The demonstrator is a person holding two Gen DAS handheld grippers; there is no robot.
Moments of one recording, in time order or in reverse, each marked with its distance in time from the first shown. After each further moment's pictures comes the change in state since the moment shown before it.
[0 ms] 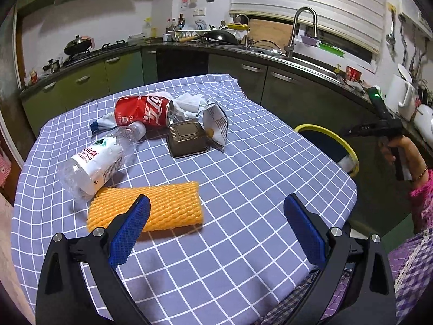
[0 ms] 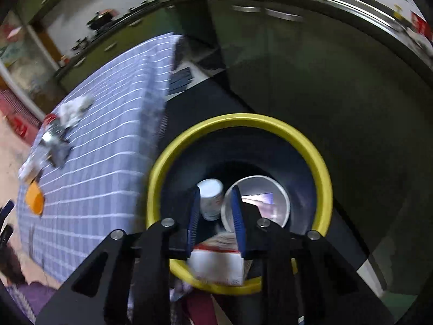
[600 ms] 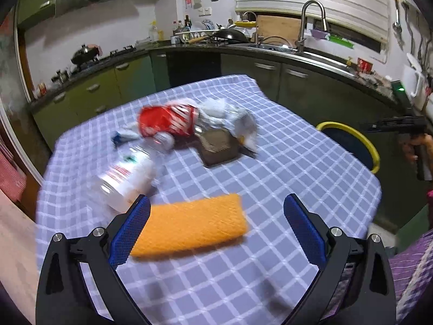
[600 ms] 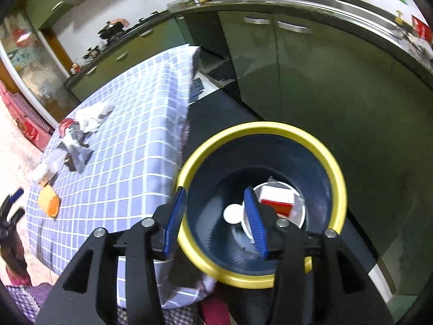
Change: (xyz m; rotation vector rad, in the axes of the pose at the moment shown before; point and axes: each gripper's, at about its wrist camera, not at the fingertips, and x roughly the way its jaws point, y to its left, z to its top) left arm 0.003 0.038 0.022 0.062 0.011 0.102; right arm -0.023 0.035 -0.011 -0.027 -0.062 0.070
